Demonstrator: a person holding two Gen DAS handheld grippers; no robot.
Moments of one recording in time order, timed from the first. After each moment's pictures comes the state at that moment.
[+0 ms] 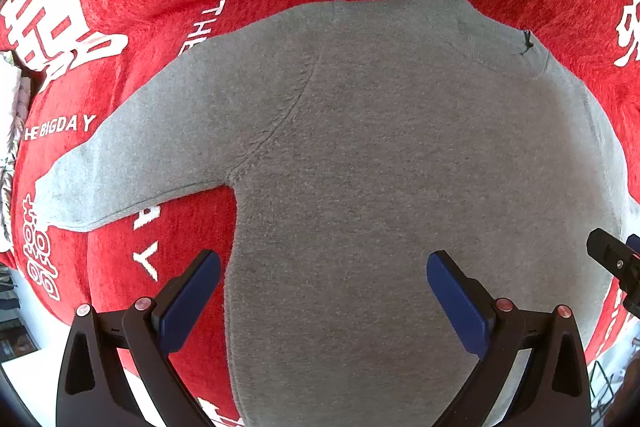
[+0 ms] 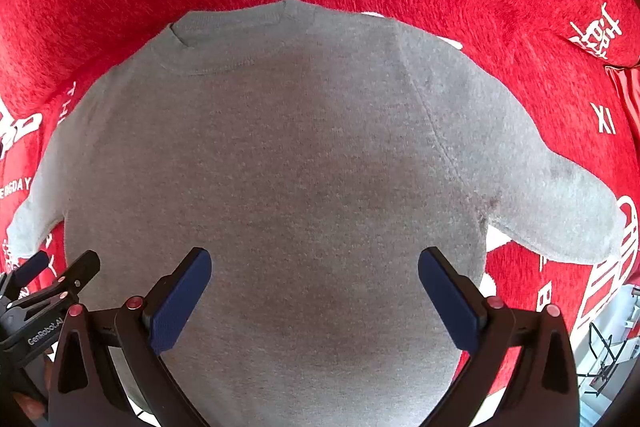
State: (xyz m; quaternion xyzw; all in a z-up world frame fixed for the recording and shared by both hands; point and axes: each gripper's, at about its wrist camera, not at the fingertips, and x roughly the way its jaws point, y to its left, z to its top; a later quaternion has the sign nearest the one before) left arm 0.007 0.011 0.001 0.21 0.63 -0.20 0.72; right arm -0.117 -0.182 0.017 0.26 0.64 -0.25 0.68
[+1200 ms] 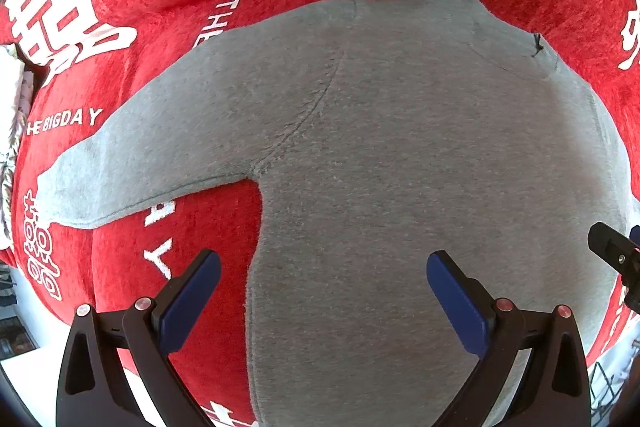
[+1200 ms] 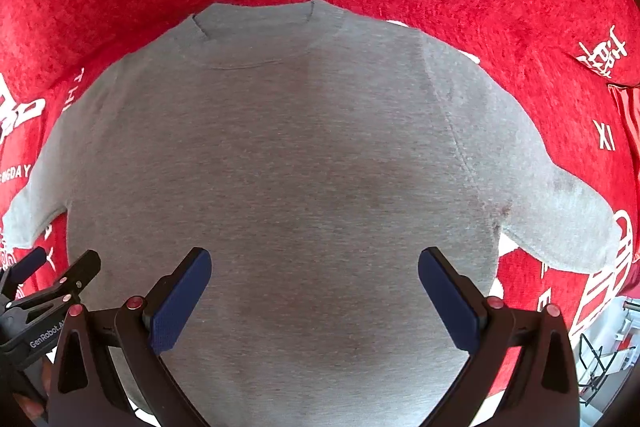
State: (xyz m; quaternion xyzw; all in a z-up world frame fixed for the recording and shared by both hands) left arm 0.015 0.030 -0.001 0.21 0.64 -0.18 0.71; right arm -0.100 -0.163 0.019 0.24 0.64 -0.25 0.69
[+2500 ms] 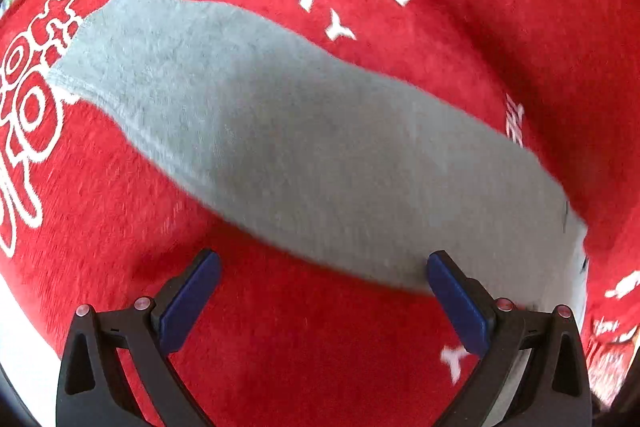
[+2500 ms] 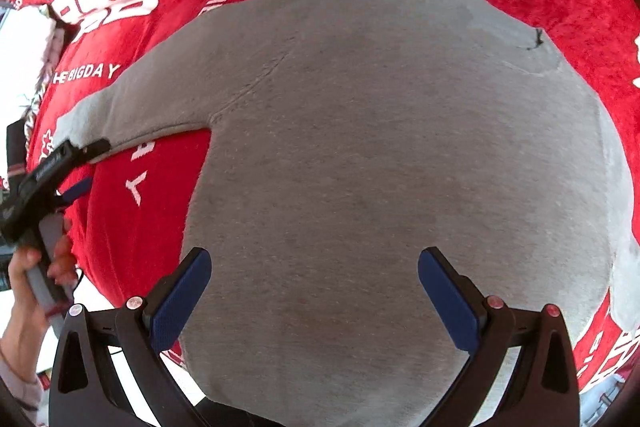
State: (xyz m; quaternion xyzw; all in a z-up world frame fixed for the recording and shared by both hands) left arm 0.142 0.304 -0.065 -0.12 0.64 -0.08 0.76; right arm -0.017 -0.020 -0.002 0.19 0.67 -0.08 0.71
